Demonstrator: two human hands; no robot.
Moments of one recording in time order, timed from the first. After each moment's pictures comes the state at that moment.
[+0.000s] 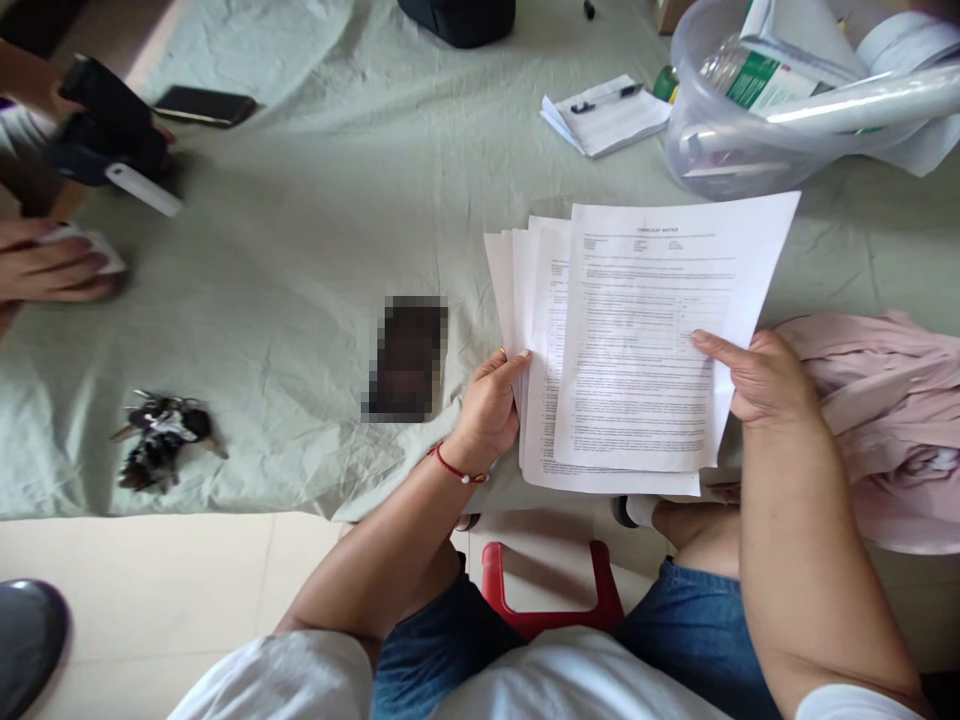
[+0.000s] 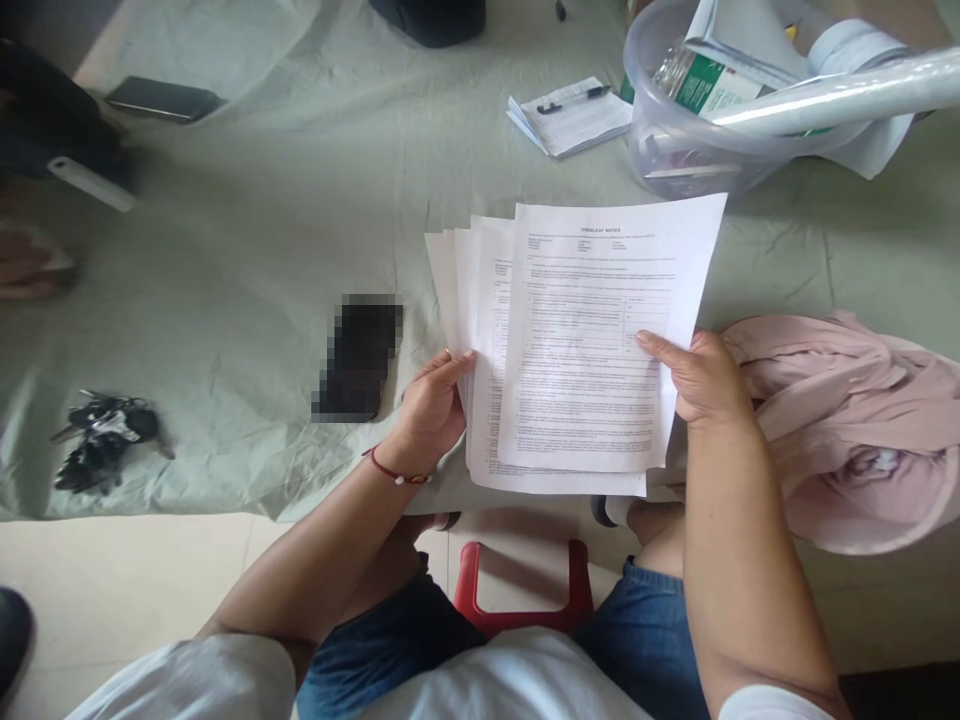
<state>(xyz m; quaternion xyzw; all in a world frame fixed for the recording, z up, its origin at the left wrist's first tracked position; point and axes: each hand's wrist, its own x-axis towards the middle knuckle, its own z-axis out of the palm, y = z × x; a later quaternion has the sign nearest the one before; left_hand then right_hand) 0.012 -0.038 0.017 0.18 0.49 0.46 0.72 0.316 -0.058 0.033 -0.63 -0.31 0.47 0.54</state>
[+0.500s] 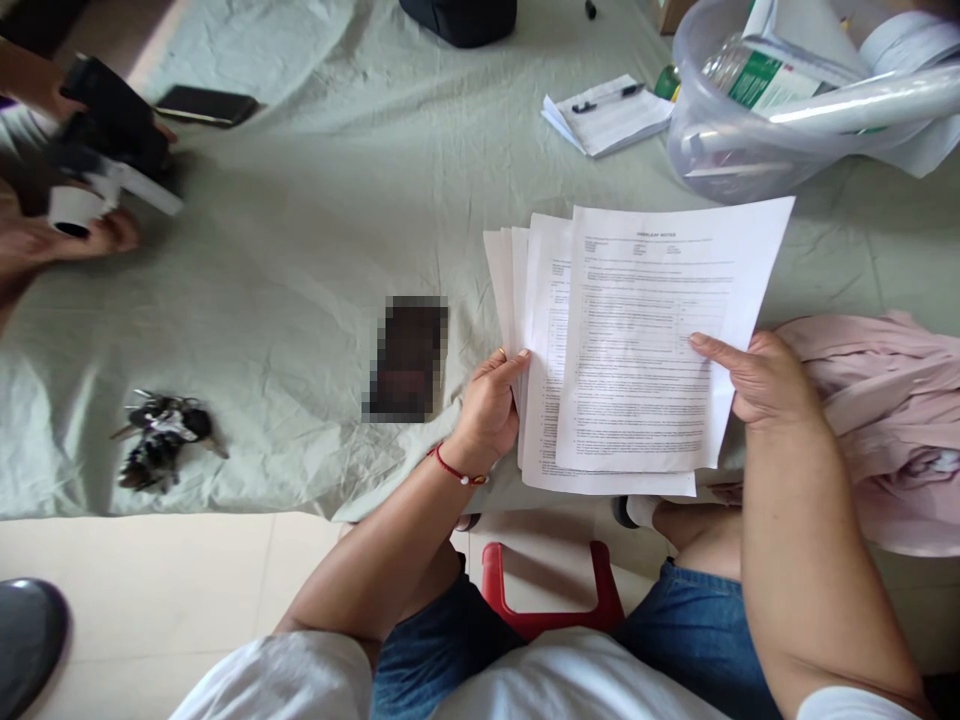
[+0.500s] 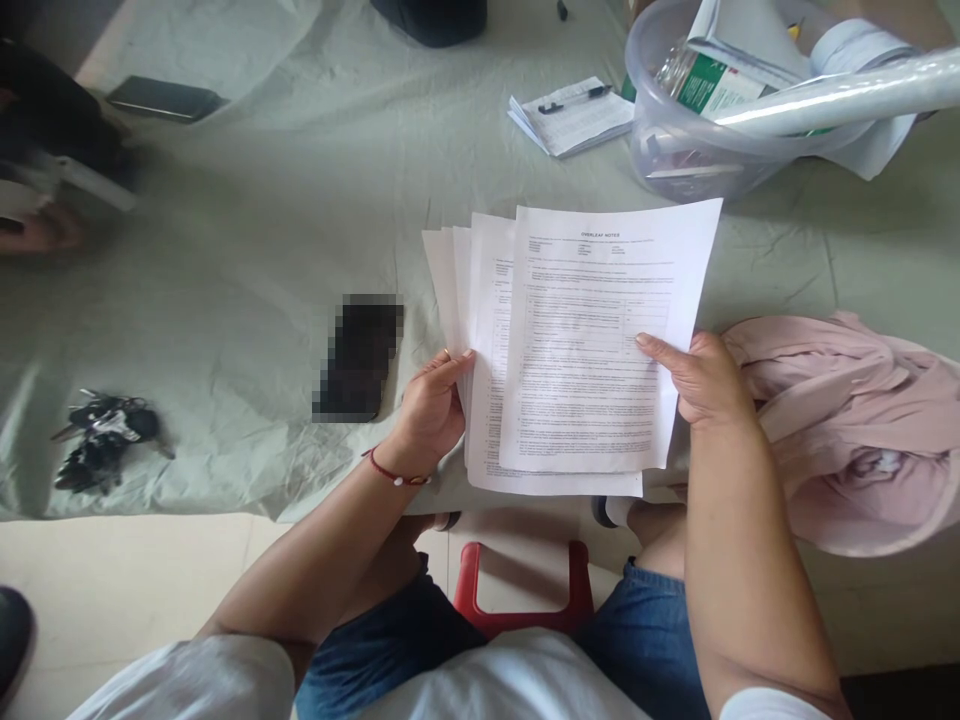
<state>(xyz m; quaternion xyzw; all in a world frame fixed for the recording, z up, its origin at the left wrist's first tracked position) 0.011 -0.037 0.014 0.19 0.48 0.46 0.72 0.317 -0.058 0.030 -0.65 -0.31 0.46 0.53</state>
